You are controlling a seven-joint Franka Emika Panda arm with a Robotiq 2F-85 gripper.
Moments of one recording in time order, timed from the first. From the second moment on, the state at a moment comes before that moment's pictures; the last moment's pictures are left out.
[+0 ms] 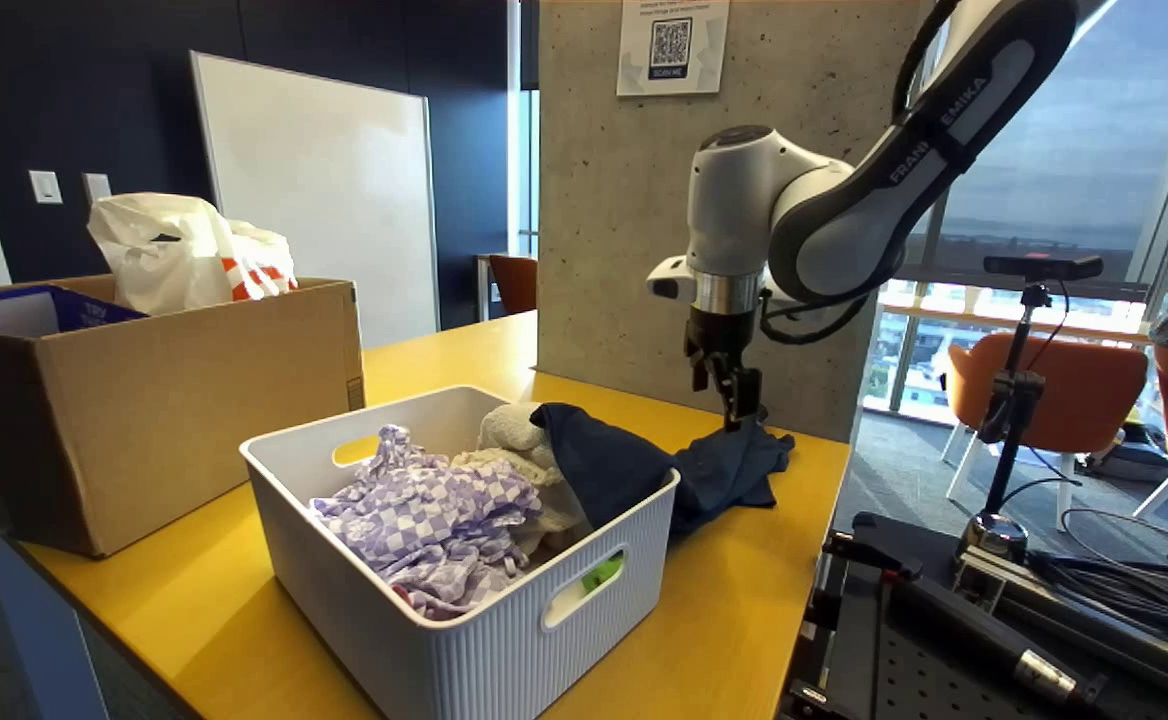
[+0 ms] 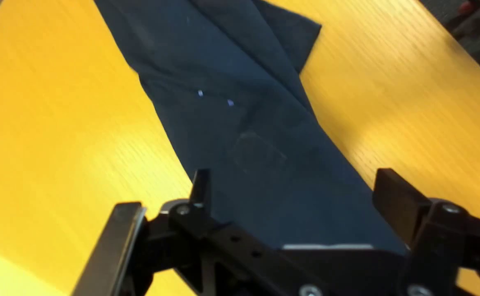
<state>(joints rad) -0.12 0.19 -0.02 -2.30 -0.59 2.55 -0.53</state>
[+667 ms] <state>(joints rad) 0.02 0.14 0.06 -2.11 -0.45 2.41 -0.53</state>
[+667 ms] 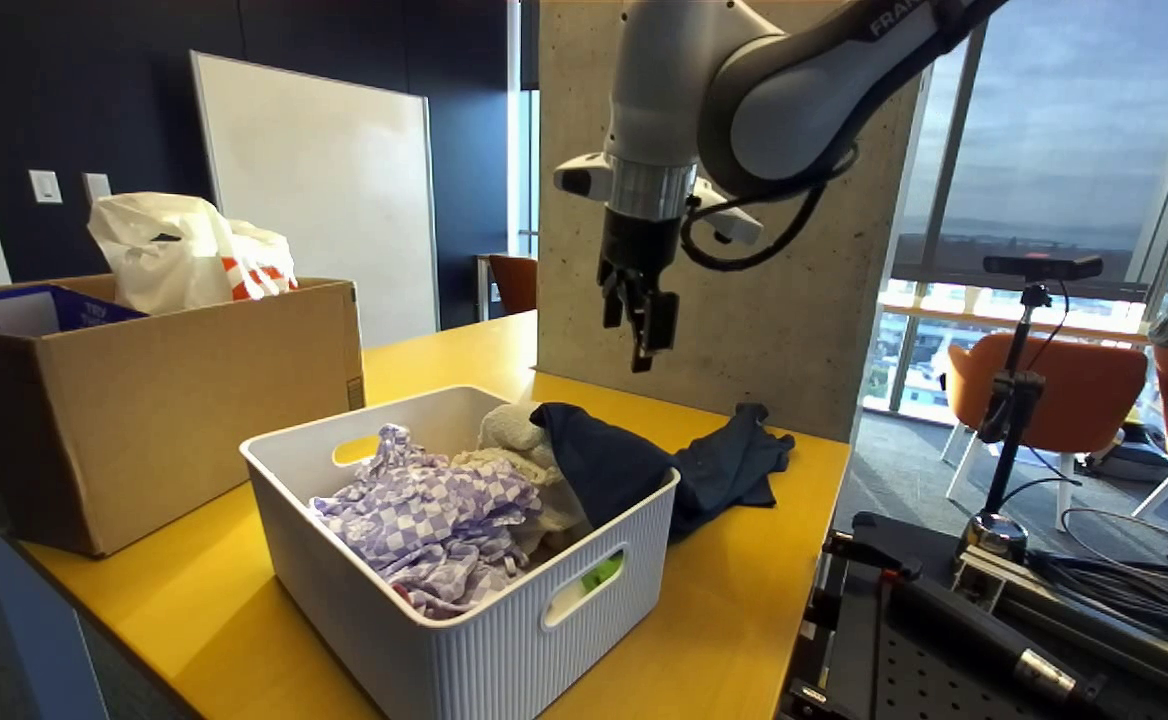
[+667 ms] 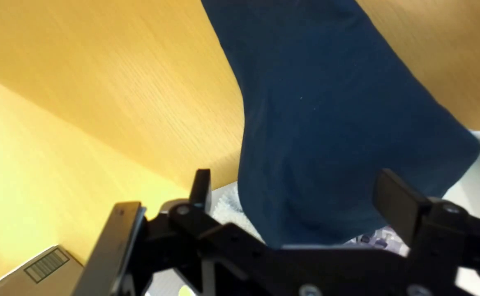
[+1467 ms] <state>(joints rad) 0.06 0.51 0.10 -1.73 -0.41 2.28 -0.60</state>
